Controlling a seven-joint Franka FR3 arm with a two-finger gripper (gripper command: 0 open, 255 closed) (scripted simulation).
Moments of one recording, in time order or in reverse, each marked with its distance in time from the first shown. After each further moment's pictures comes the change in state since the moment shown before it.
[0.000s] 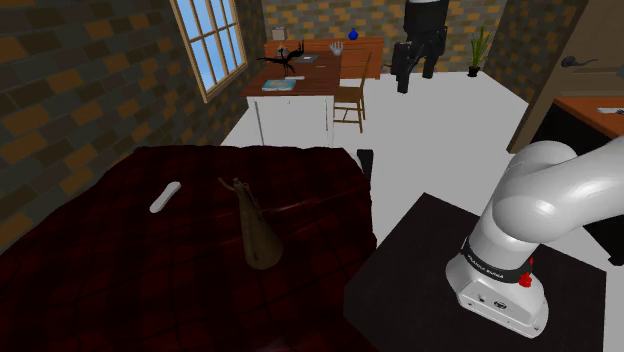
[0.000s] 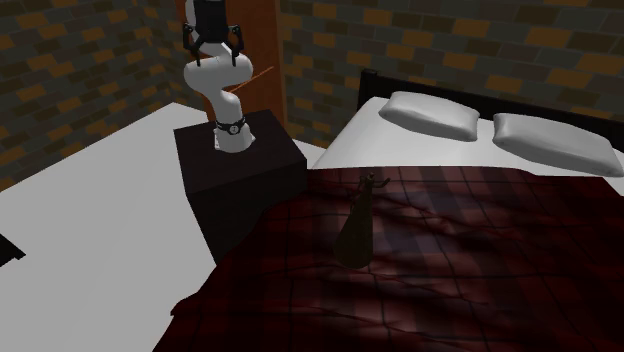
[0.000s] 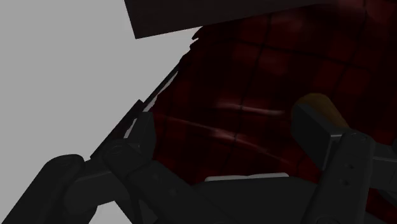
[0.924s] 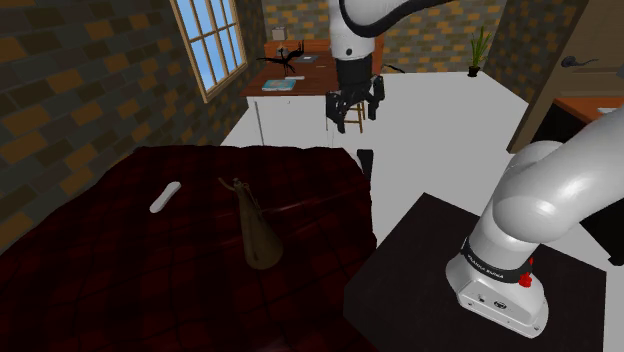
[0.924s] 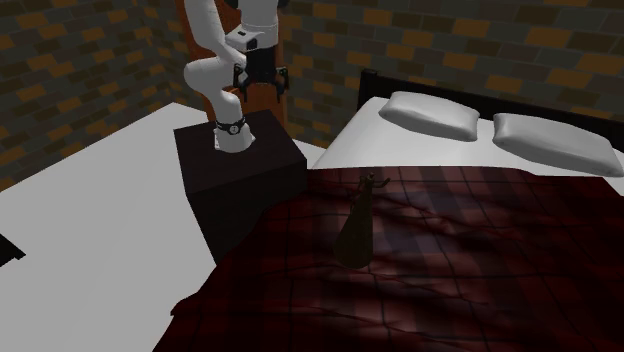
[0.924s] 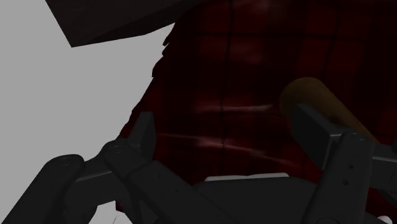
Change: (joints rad) arm 0.007 0.311 0.163 -0.006 0.133 0.245 0.320
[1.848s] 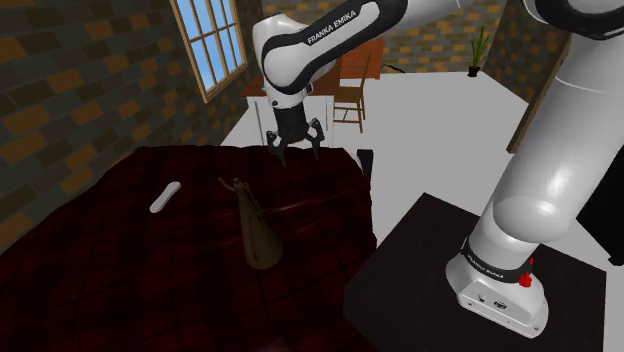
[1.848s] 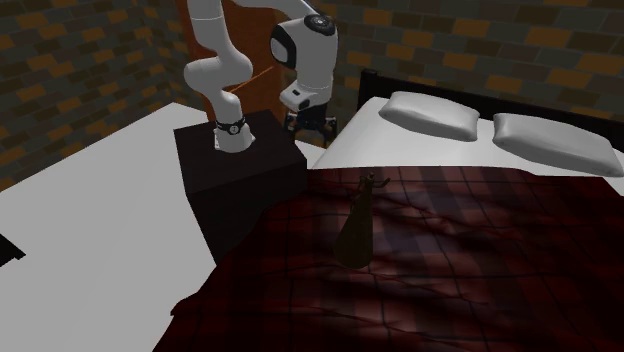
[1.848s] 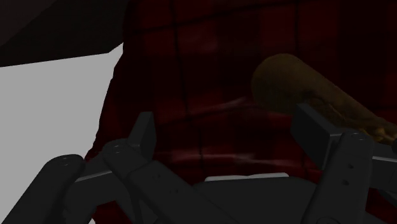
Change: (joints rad) arm 0.012 0.524 0.122 0.255 0.017 0.209 0.345
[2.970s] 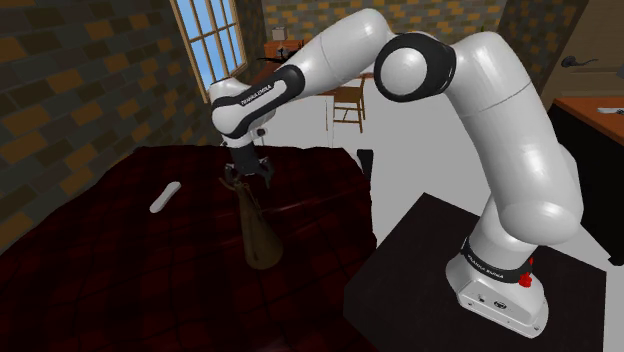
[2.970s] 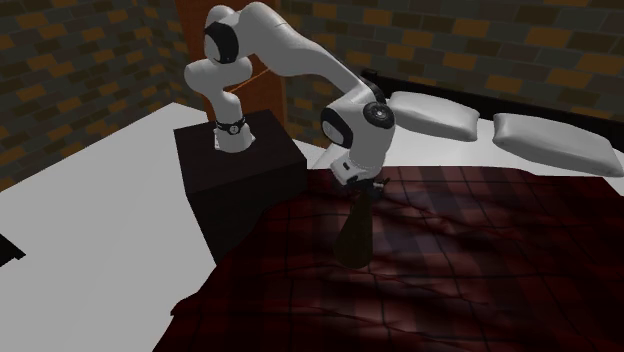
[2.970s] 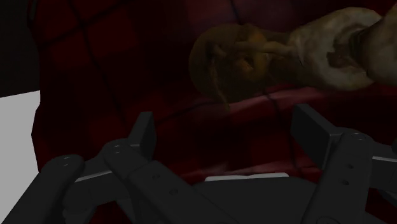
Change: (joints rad) arm 0.106 0.691 -0.026 0.643 -0.048 0.001 0.297
